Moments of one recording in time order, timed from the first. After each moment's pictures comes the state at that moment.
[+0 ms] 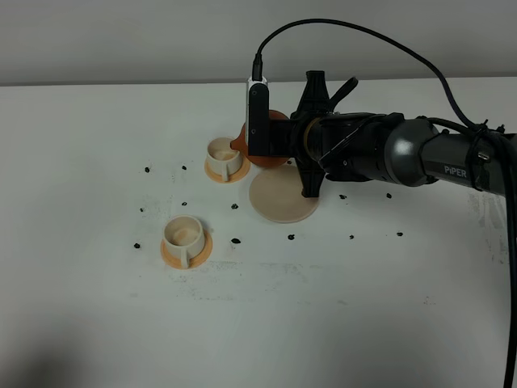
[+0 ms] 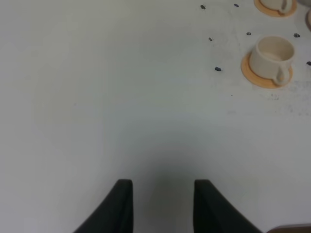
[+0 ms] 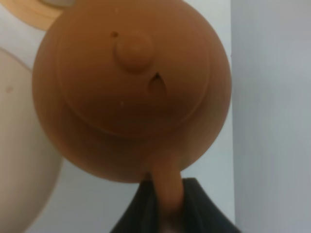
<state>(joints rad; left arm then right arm) -0.02 -0.01 -0.46 -0.07 1.06 0.06 0.53 2.13 -1.41 -1.26 0.31 0.13</state>
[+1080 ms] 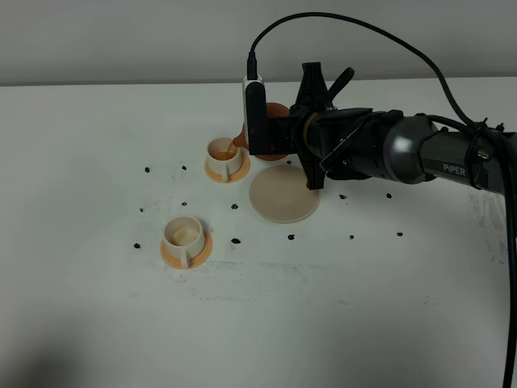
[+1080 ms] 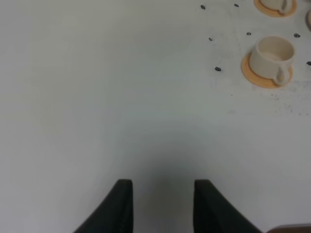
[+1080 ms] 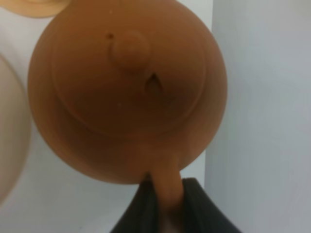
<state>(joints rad) -0.02 -0.01 -0.46 -0.07 1.06 0.06 0.53 2.13 -1.43 -1.36 0.33 0.13</state>
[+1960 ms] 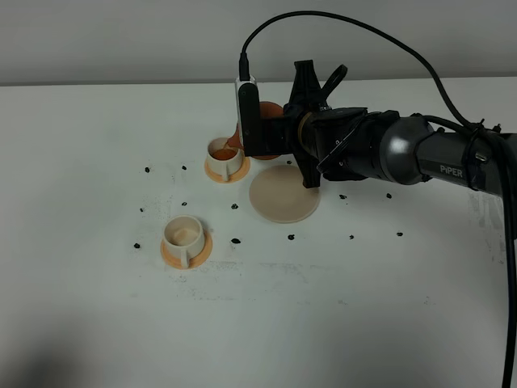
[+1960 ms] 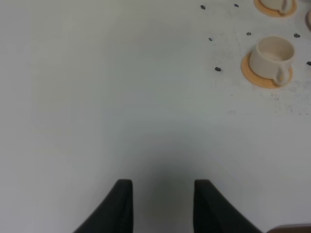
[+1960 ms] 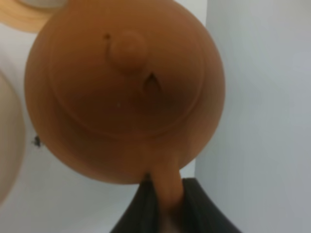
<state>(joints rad) -0.02 -0.01 -0.46 -0.07 1.06 0.06 0.54 2.13 -1.44 -1.40 0.33 0.13</state>
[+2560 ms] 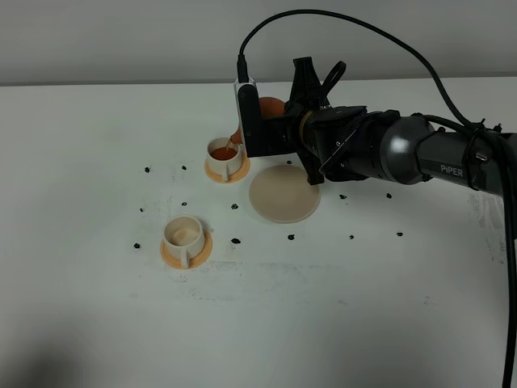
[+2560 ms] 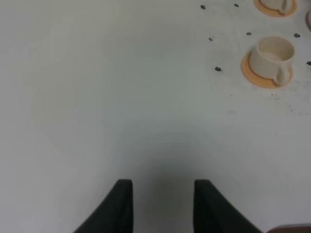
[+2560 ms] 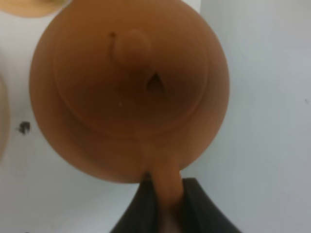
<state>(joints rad) -0.02 -0.01 -0.46 -0.07 1.06 0.07 0.54 2.13 -1.44 -1.45 0.35 0.13</state>
